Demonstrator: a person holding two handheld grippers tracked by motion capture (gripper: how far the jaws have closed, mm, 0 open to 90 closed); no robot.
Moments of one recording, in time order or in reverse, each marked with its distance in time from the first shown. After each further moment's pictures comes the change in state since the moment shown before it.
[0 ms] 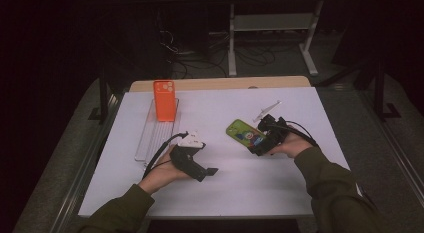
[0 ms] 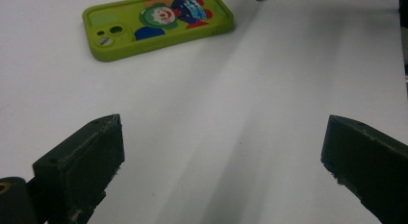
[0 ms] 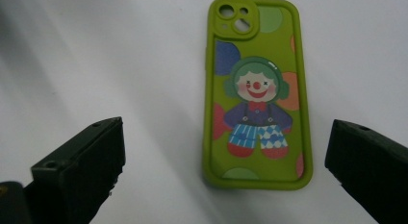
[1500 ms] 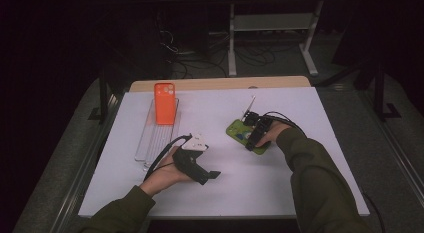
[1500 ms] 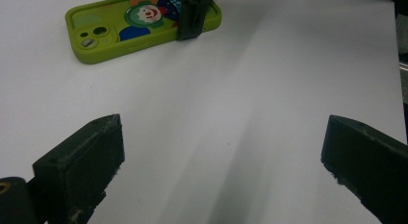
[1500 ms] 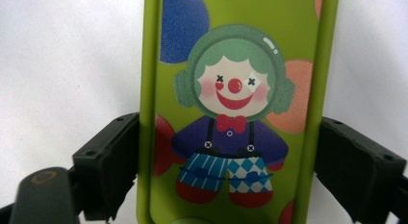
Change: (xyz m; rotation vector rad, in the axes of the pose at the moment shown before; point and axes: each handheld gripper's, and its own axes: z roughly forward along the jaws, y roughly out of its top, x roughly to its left) left arm -0.008 0.003 0.002 0.003 -0.010 0.011; right arm -0.028 0.035 0.068 0.368 0.015 -0.024
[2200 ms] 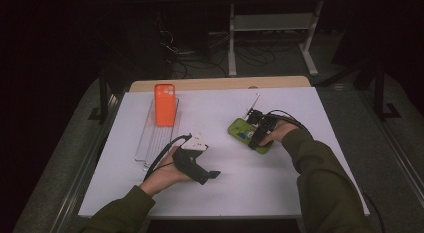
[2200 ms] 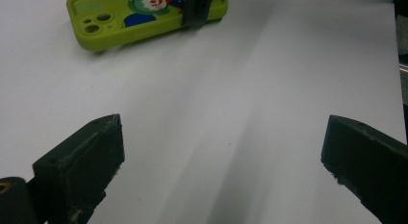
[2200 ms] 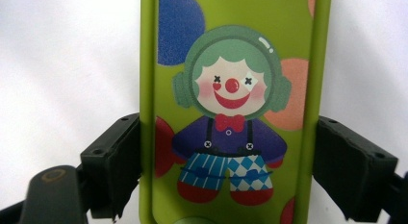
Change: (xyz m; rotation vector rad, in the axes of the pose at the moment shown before) left arm 0.001 0.000 -0.001 0.006 -0.004 -0.009; right arm -0.003 -0.009 -0.014 -0.033 0.015 -0.010
